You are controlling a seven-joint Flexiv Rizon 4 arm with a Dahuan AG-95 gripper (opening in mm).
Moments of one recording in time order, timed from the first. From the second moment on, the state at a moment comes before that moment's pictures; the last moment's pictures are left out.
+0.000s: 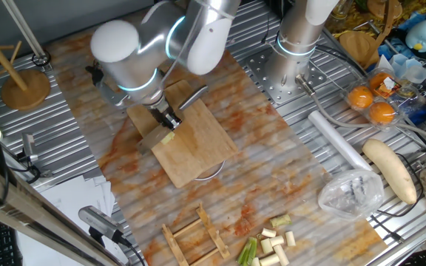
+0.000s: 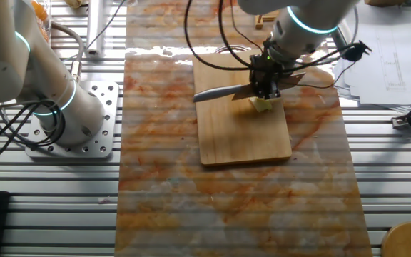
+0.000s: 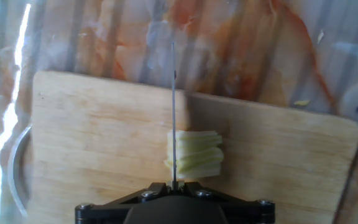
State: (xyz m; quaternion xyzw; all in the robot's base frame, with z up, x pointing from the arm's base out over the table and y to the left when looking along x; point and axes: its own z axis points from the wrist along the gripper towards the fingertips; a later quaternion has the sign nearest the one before) arm 0.478 0.044 0.068 0.14 -0.99 -0.02 0.09
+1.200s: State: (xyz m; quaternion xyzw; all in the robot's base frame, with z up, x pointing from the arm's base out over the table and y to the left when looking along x) arm 0.477 0.039 0.068 0.15 -0.99 -0.01 0.08
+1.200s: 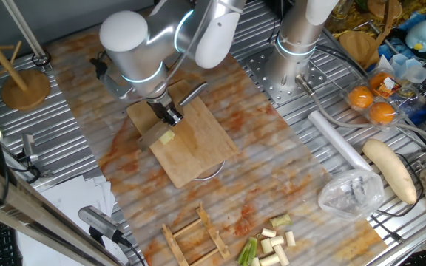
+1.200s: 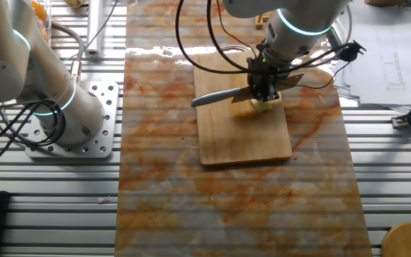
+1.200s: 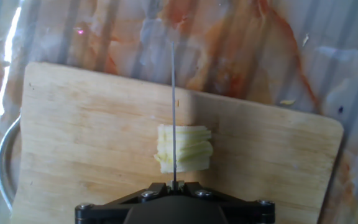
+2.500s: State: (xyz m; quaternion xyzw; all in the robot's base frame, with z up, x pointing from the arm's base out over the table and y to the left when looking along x) arm 0.474 0.038 0.082 0.13 -0.99 0.00 0.05
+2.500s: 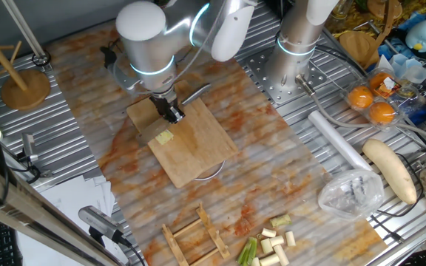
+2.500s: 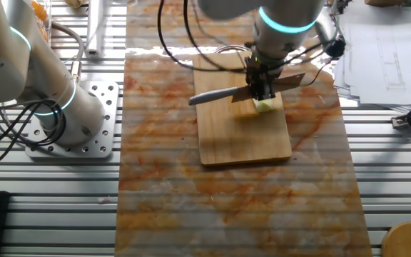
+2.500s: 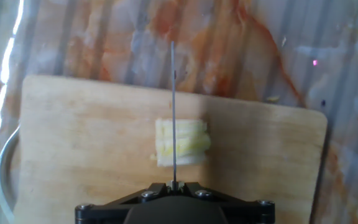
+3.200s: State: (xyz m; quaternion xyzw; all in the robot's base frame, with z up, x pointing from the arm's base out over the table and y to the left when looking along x) arm 0.470 0.030 0.097 0.14 -0.99 -0.01 0.06
